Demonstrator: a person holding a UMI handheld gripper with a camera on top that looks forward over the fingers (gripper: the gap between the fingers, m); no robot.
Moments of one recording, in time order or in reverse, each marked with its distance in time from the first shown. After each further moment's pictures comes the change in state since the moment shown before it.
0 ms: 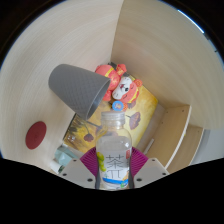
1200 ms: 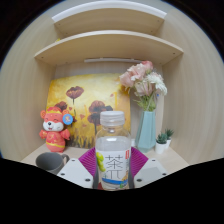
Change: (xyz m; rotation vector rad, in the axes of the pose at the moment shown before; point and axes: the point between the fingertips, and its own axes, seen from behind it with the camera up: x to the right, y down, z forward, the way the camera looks) arm -0.086 0.044 0.000 -0.222 -0.134 2.083
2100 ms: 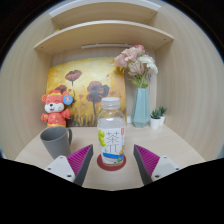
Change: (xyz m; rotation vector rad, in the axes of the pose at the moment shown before) arm -0.001 0.076 -0.057 -0.154 0.046 0.041
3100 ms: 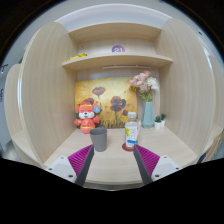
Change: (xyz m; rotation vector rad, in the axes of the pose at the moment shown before) arm -0.075 -0.025 -0.207 0.048 -0.105 0.007
